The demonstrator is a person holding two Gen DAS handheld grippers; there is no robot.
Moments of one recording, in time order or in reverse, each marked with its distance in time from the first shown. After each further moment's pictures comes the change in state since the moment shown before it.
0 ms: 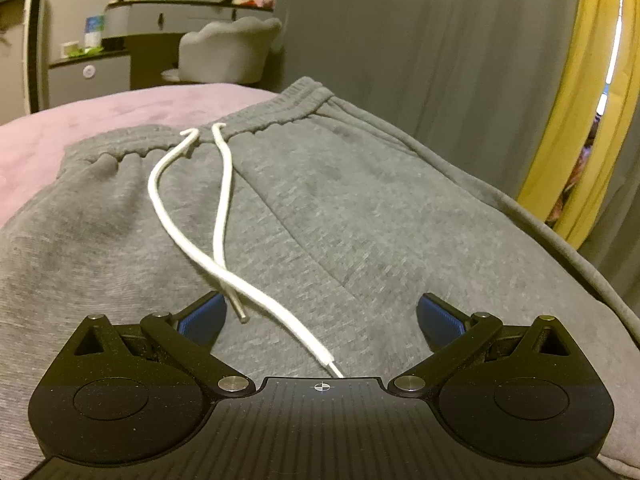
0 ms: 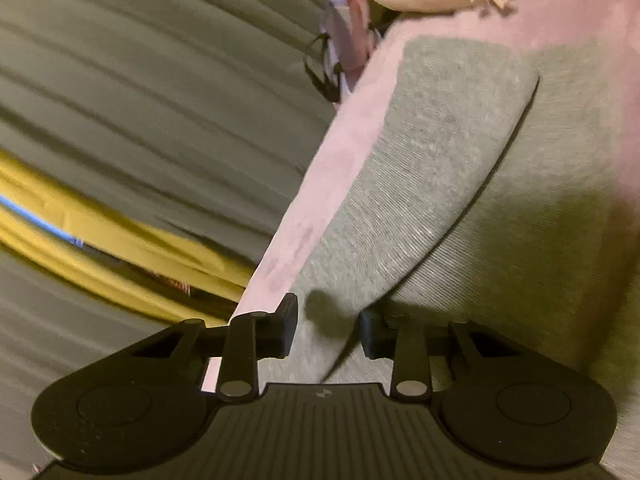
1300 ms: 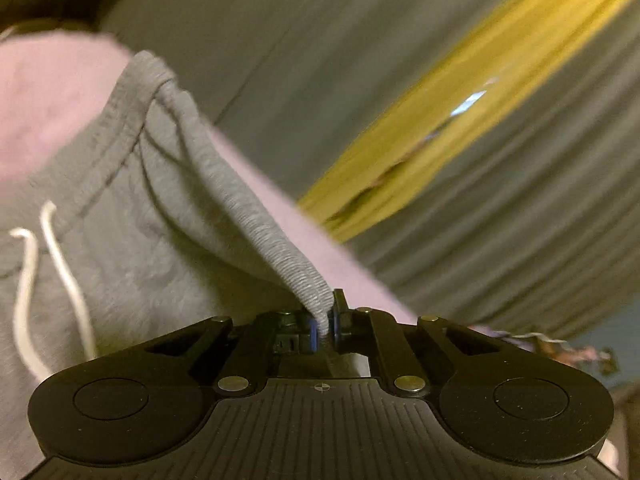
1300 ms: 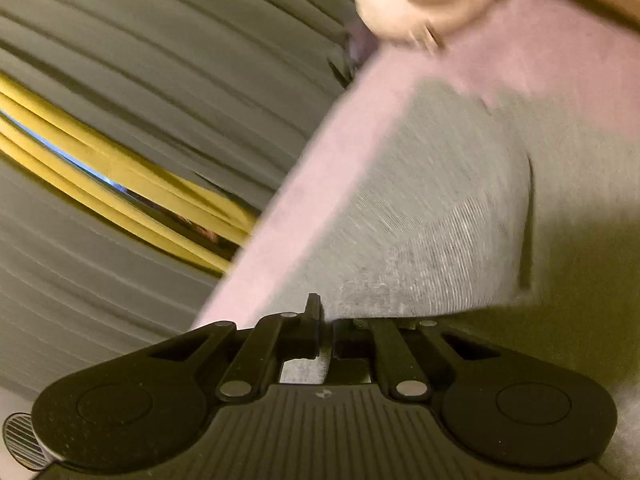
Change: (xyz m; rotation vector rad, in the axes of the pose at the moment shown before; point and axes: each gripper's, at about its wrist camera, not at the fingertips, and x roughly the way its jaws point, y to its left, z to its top) left arm -0.011 0.043 0.183 -0.093 0.334 -0.673; right arm -0.197 -0.046 -0.009 -0.193 0.035 0.156
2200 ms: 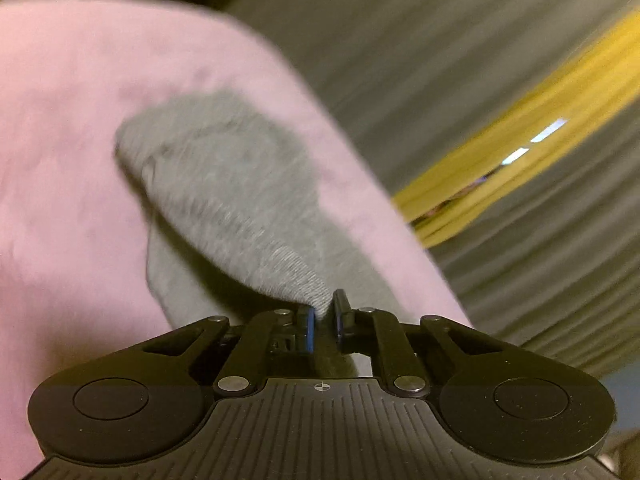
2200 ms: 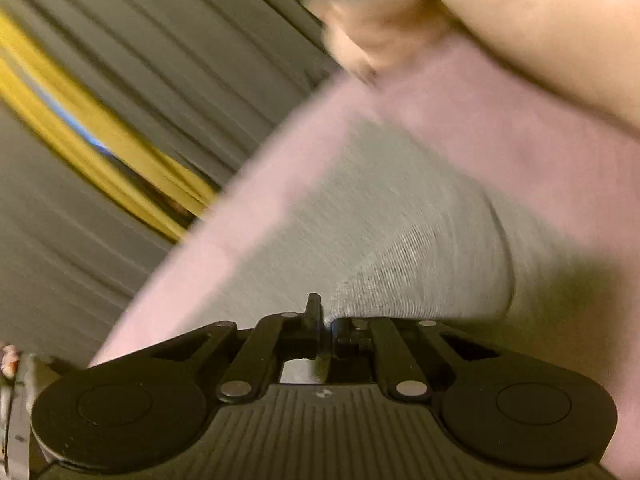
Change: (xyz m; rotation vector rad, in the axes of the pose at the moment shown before) left arm -0.133 0.092 -0.123 -0.161 -0.120 0.140; right arm -0.118 -0.043 -0.028 -0.136 -0.009 -0.035
